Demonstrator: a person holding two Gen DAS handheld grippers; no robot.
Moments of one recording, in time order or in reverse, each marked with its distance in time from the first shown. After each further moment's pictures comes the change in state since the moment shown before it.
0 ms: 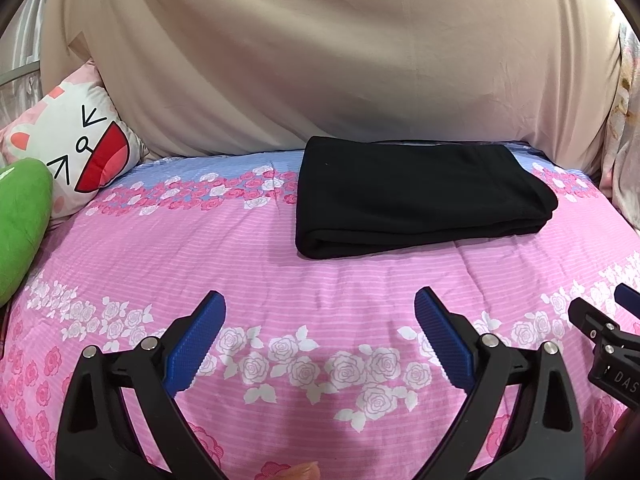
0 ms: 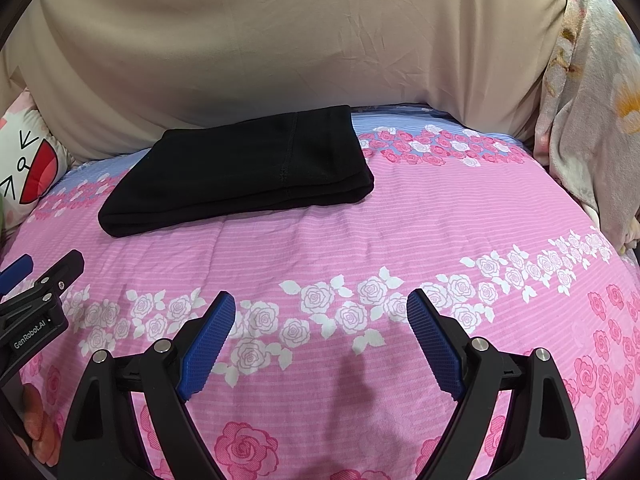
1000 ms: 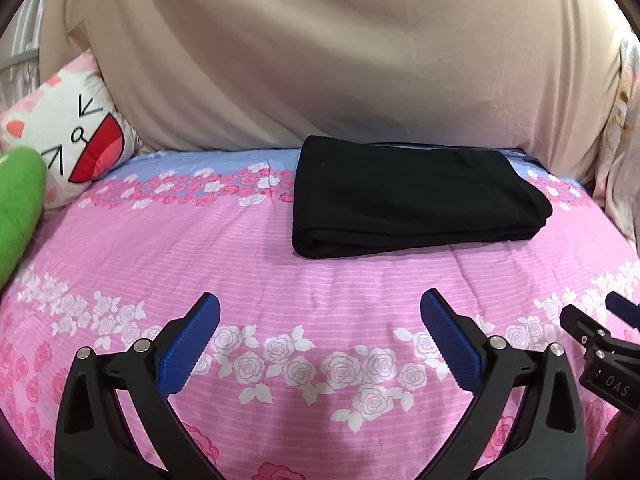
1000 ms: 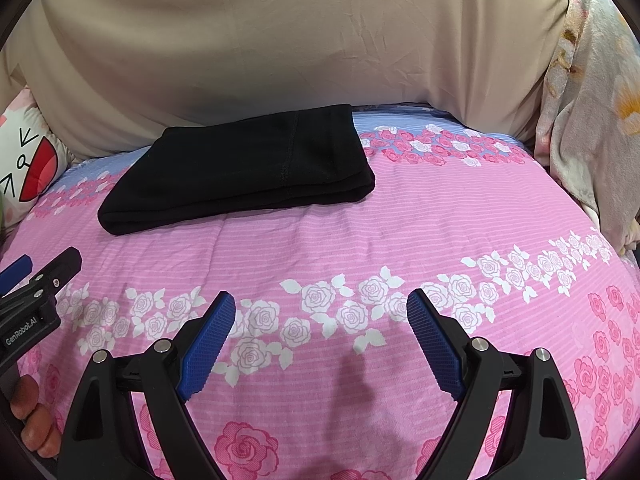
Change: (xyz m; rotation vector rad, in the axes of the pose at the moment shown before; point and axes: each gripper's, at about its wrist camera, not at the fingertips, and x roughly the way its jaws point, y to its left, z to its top) left arm 0.001 0.003 -0.001 -0.012 0.002 -0.034; right arm 0.000 0.001 0.000 0.000 0.000 -0.003
